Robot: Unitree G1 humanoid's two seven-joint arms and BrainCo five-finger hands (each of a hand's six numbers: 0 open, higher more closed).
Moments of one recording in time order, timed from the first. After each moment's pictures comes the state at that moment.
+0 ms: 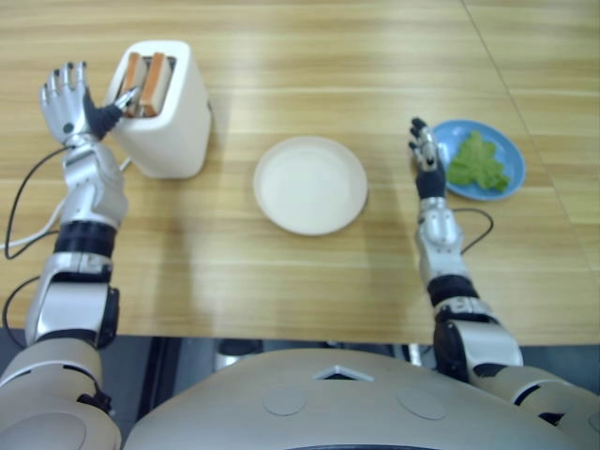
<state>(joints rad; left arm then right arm) -0.52 0.62 -0.08 0.56 0.76 0.27 0.39 -0.31 -0.21 -0.15 0.81 -0.04 -0.71 -0.01</state>
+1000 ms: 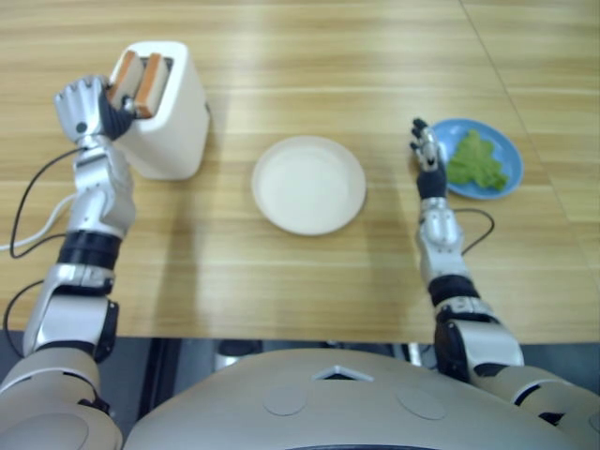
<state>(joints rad) -0.44 0.62 -0.12 0.37 0.78 0.28 0.44 -0.31 -0.21 -0.15 0.82 -0.05 -0.71 -0.03</state>
